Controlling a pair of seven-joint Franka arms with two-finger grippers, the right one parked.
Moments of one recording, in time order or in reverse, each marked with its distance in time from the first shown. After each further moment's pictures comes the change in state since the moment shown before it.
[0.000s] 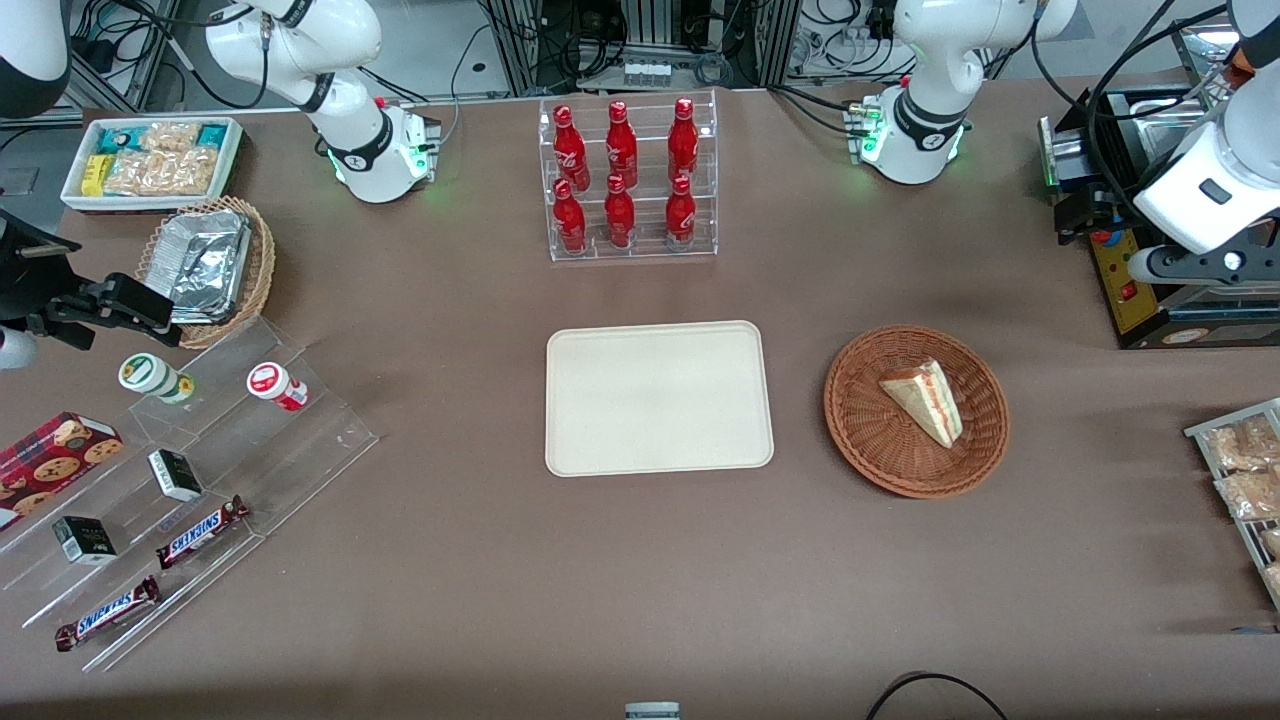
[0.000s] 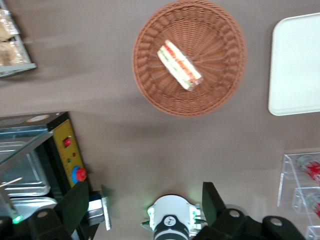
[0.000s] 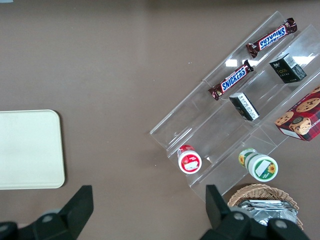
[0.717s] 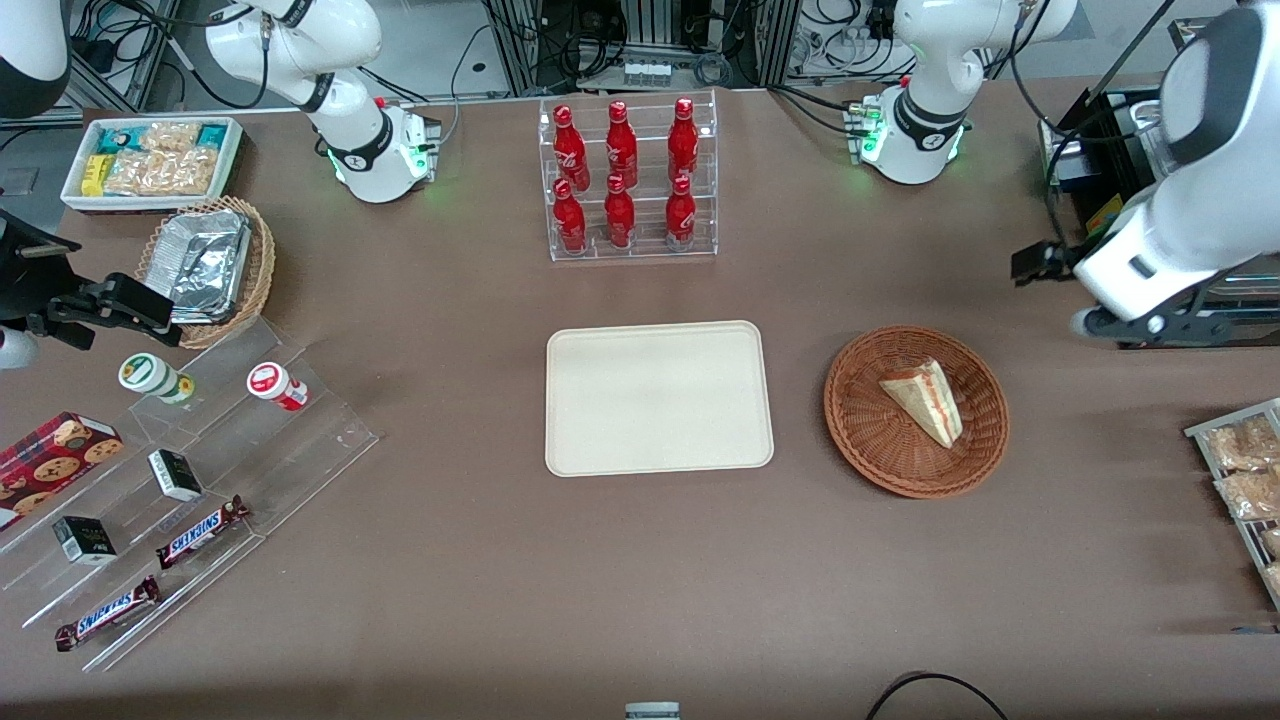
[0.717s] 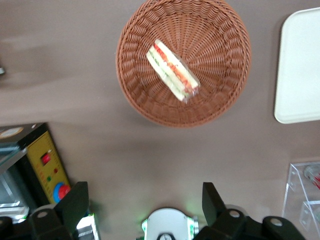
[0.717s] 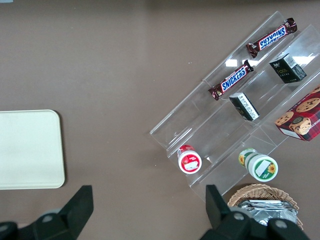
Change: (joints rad) arm 0.000 0.050 -0.002 -0.209 -0.008 0.223 0.000
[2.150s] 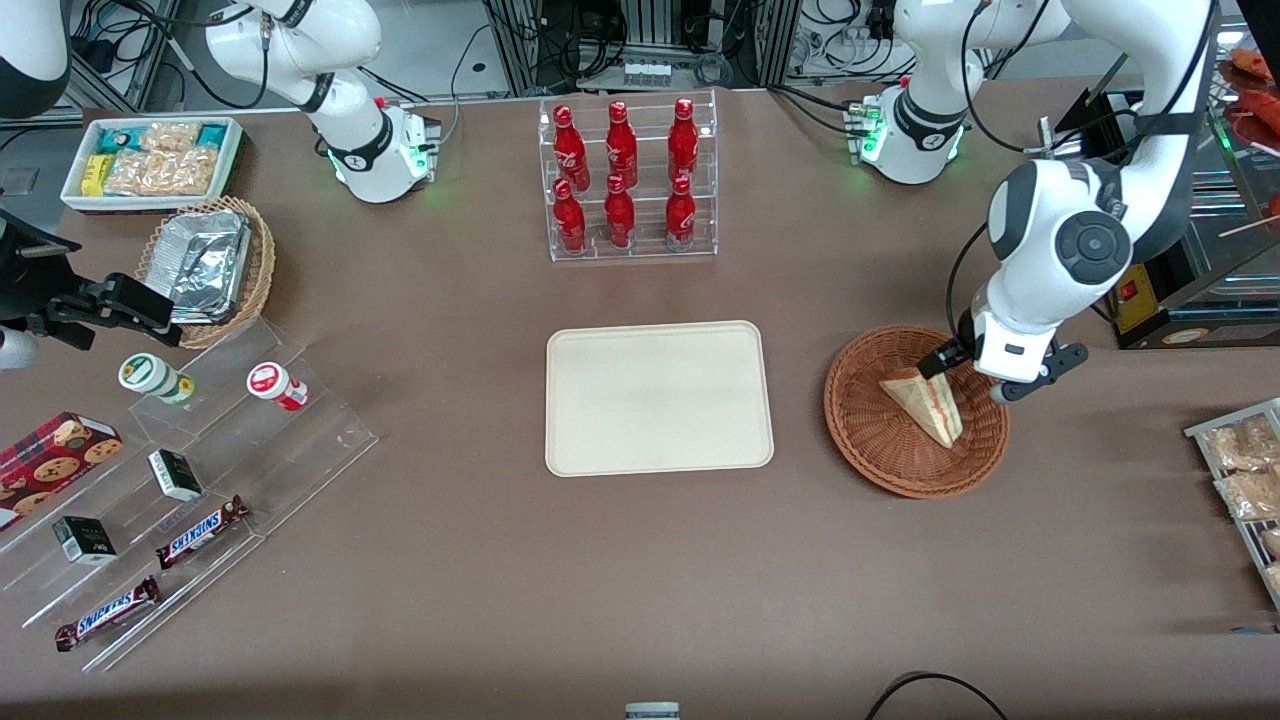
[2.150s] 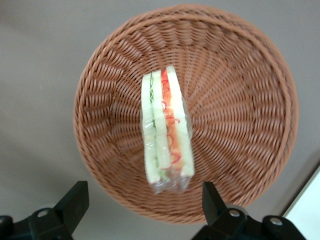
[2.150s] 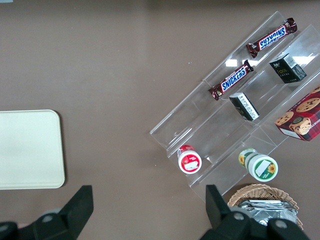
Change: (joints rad) arm -0.056 0.029 -0.005 -0.509 -0.013 0.739 -0.796
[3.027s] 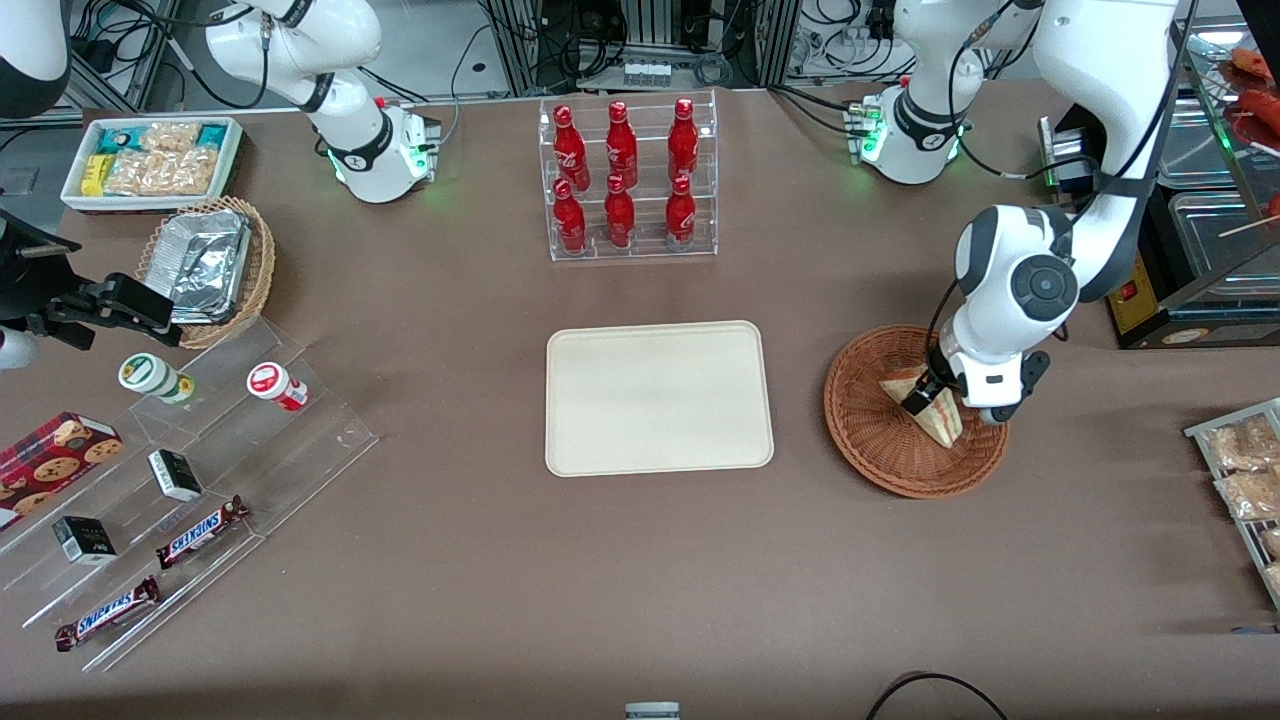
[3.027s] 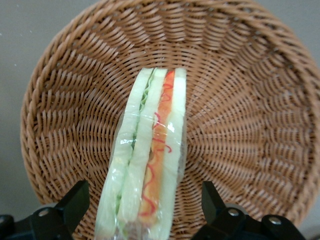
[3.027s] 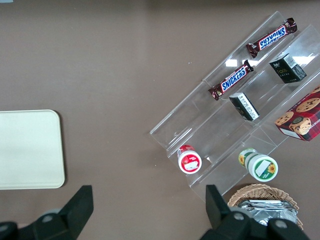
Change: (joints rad) arm -0.011 0.168 0.005 -0.009 0.000 0.175 -0.239
